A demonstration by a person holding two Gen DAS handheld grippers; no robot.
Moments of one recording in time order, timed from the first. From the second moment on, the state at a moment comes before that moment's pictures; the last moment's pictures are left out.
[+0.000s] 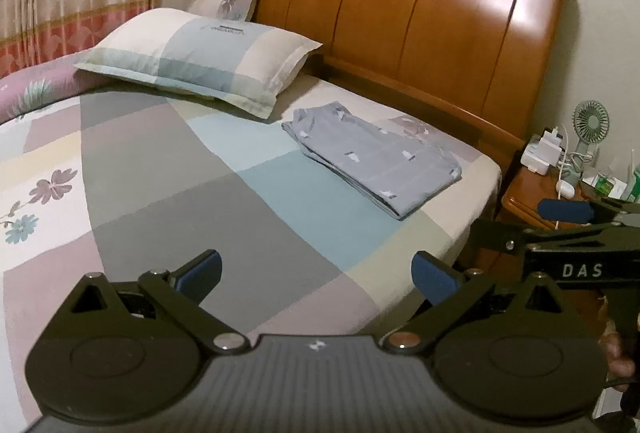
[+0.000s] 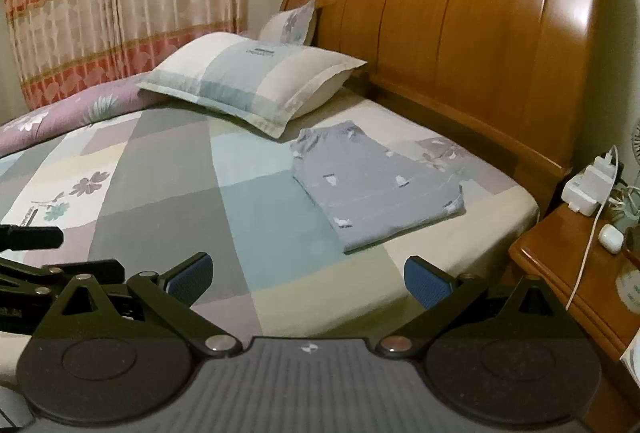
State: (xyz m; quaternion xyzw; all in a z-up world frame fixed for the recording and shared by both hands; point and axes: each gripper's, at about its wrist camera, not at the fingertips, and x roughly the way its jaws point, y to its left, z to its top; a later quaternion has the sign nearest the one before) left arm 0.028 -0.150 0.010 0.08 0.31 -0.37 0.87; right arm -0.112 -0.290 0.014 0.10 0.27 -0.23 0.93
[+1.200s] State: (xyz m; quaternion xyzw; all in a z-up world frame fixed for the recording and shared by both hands) left arm 0.014 -0.143 0.013 0.07 0.30 -0.37 0.87; right arm -0.117 -0.275 0.015 0.09 0.27 -0.21 0.94
